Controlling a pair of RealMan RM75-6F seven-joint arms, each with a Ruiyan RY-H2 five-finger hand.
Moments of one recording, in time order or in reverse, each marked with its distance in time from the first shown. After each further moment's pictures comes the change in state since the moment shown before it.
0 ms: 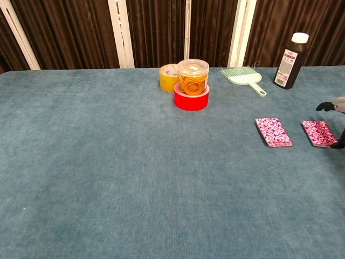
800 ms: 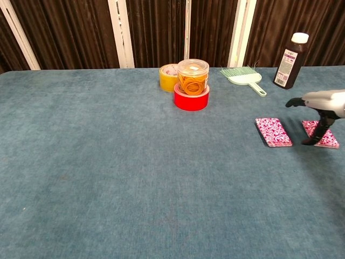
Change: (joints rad) left arm -0.001 0.003 -0.004 0.000 -0.007 -0.003 -0.014; right arm 0.042 0.001 0.024 -0.145 -0.076 0.048 -0.016
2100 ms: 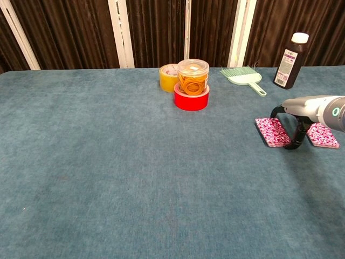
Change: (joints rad) left arm -0.006 0.014 -0.002 -0.004 -0.009 -0.019 -0.038; right arm 0.083 -0.098 -0.010 0.110 0.104 -0.033 -0.075
